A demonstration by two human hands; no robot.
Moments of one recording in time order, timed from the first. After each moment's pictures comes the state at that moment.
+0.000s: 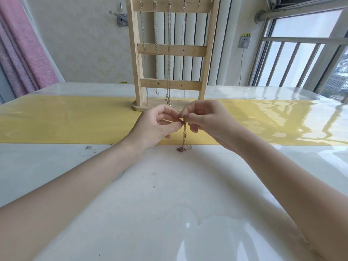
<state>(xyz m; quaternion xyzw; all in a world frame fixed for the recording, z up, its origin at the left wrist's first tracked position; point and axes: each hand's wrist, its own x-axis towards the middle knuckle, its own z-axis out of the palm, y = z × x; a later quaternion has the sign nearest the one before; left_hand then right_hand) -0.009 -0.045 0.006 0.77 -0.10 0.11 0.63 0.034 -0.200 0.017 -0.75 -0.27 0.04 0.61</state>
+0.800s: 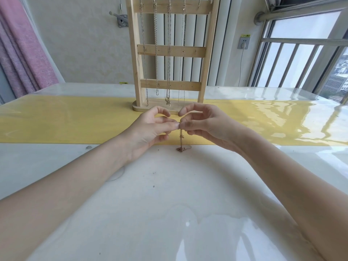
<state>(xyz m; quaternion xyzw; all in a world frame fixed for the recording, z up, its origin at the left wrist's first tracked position) -0.010 -0.038 0.008 0.68 -0.05 0.00 0.73 0.034 -0.207 0.017 -0.68 -0.27 0.17 0.66</state>
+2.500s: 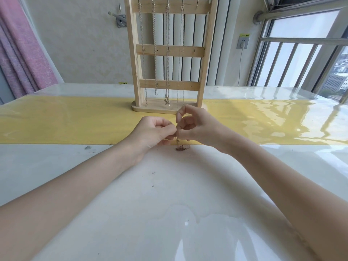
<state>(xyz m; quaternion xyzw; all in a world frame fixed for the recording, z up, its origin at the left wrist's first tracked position) -0.011 -0.046 0.000 0.77 -0.01 0.04 0.63 0.024 -0.194 0.014 -0.80 -0.29 0.09 0.52</state>
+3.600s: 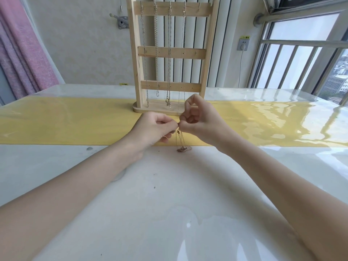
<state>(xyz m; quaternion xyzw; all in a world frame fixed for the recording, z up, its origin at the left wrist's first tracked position) -0.008 -0.044 0.009 0.79 -0.01 0.08 0.60 0.026 -0.188 0.014 -0.78 -0.30 -0.05 0.55</state>
